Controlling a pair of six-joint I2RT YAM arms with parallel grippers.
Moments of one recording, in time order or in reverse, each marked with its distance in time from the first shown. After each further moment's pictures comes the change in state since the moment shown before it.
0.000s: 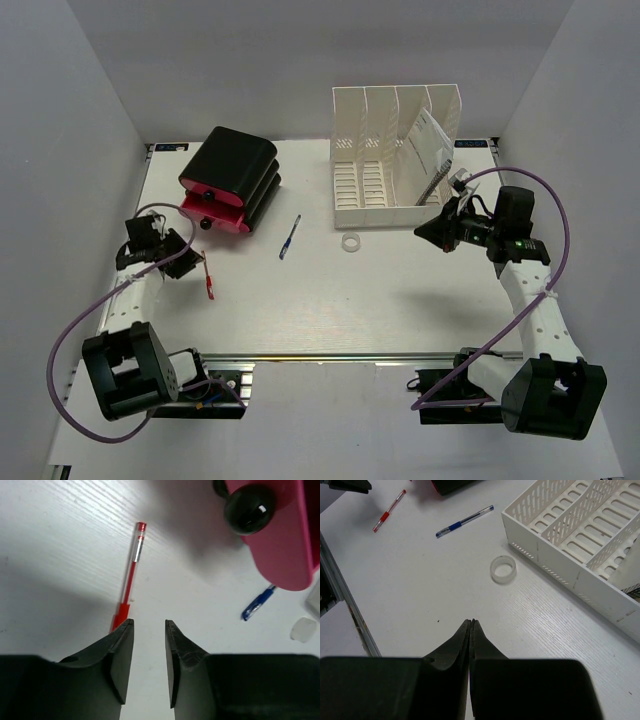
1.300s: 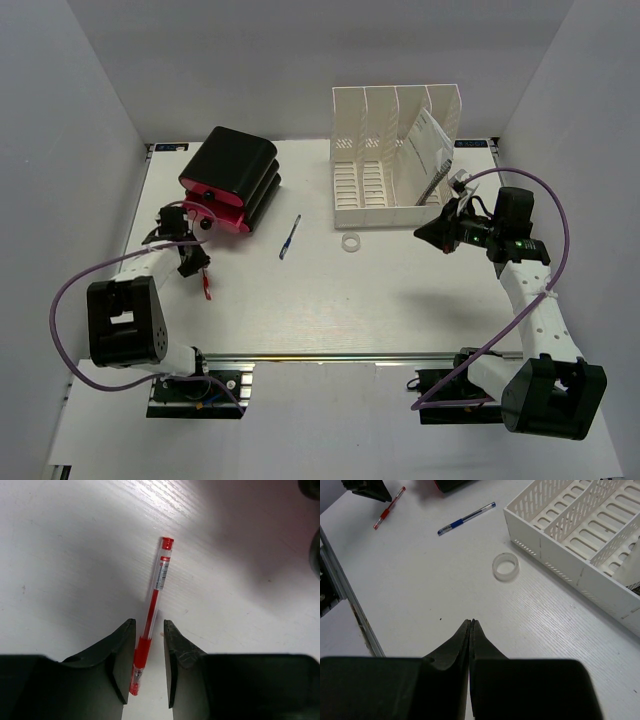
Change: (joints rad) left arm -0.184 0.258 0.058 0.038 -0.351 0.051; right arm 0.000 0.000 0.000 -0.019 -0.002 -0.003
